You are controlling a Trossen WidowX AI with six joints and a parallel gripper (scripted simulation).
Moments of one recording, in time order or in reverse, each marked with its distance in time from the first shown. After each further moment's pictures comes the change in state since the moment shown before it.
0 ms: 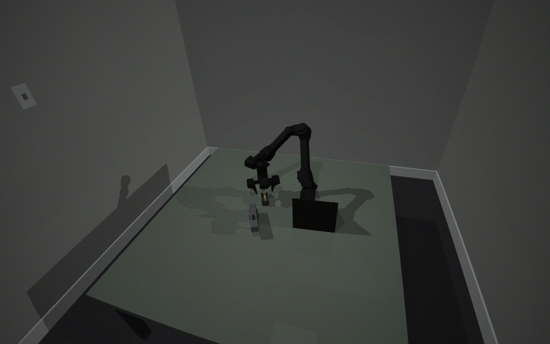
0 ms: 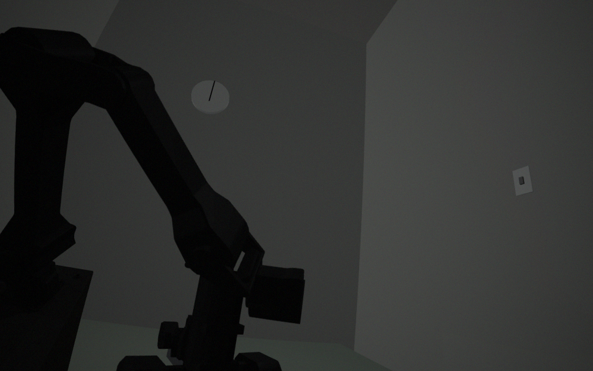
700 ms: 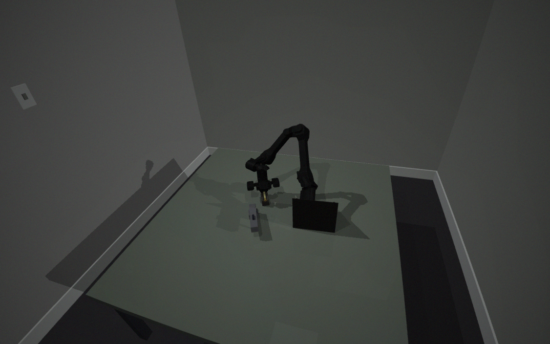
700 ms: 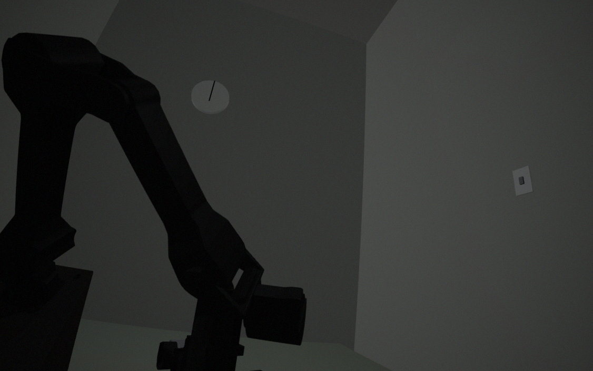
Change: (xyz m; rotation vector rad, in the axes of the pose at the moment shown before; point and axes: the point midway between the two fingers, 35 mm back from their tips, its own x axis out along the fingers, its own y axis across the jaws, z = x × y) arm 0.023 -0.002 -0.005 0.009 0.013 -0.005
